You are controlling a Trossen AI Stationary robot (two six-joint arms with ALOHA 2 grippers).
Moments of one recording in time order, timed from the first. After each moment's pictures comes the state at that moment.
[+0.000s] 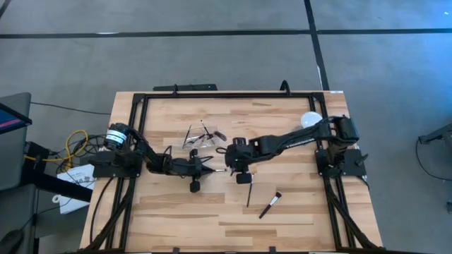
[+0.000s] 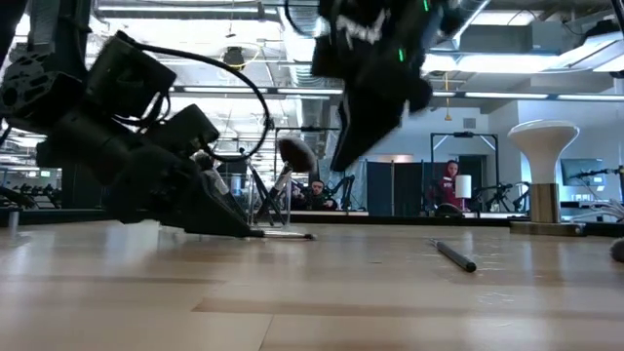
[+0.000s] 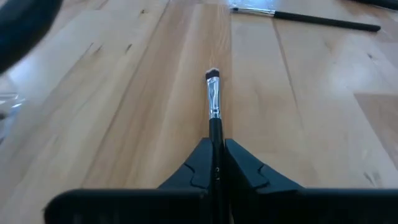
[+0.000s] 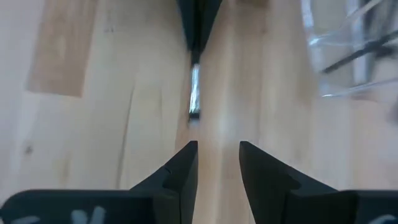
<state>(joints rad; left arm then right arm) -0.23 1.89 0.33 1.07 -0.26 -0.10 0.10 1.85 1.30 -0.52 0.08 -0.11</state>
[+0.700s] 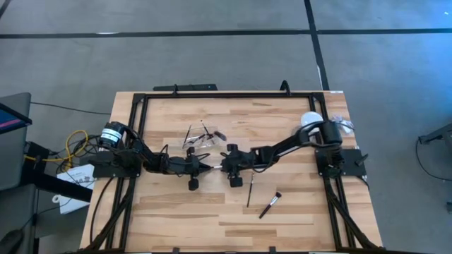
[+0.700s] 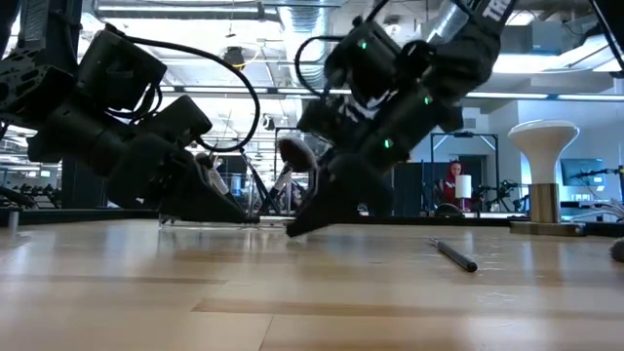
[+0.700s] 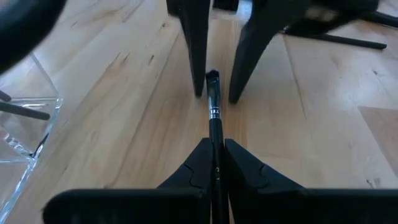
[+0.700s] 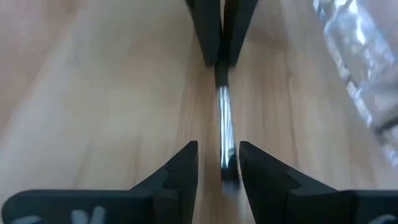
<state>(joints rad) -0.23 1.83 0.29 1.09 -0.31 -0.11 0.09 2.02 1.02 0.25 0.08 -0.18</state>
